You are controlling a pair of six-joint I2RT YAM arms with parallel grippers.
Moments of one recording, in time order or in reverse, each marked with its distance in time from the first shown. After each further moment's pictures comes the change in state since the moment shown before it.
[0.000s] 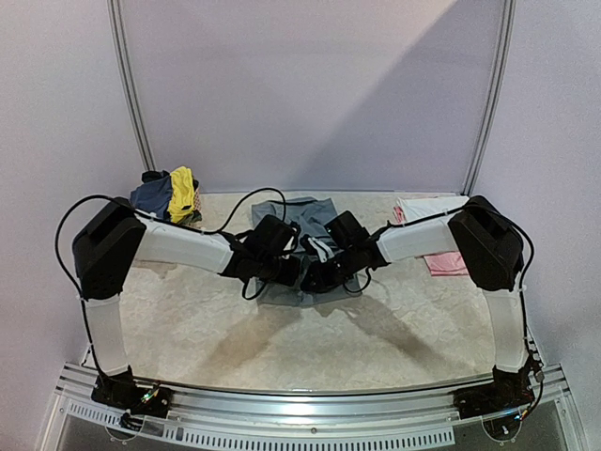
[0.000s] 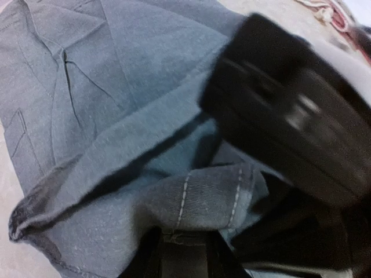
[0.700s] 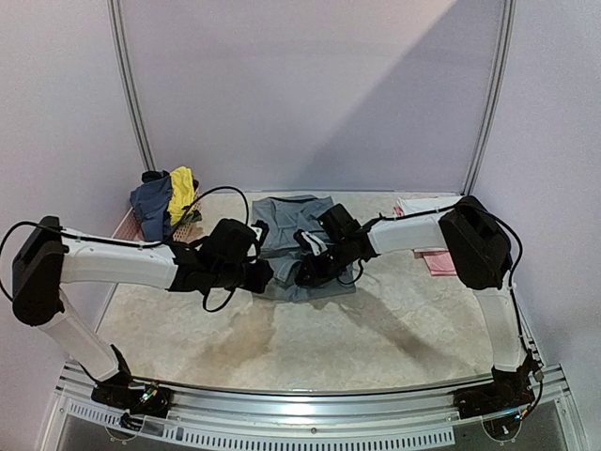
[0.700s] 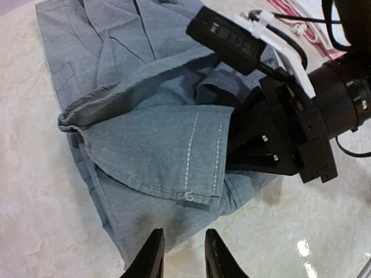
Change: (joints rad) left arm -0.021 -0.381 -0.294 -0.013 -0.013 -0.069; right arm -0.010 0.086 0.164 -0.106 -0.003 -0.018
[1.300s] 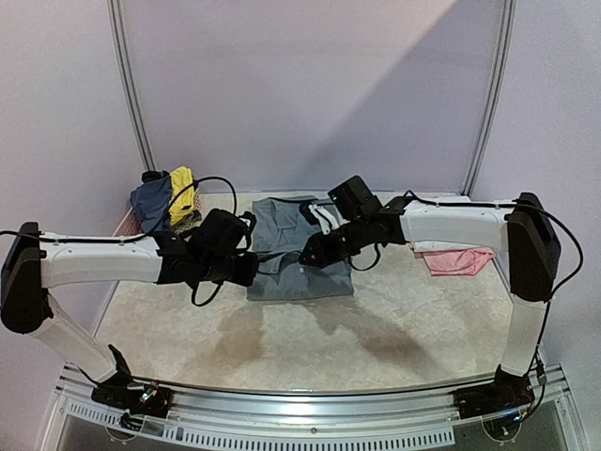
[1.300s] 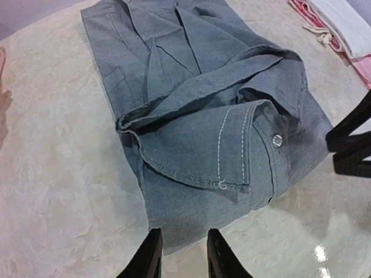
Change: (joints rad) left arm 0.016 -0.094 0.043 -0.182 -0.105 0.020; right arm 0.051 -0.343 -0.114 -0.090 0.140 -0.003
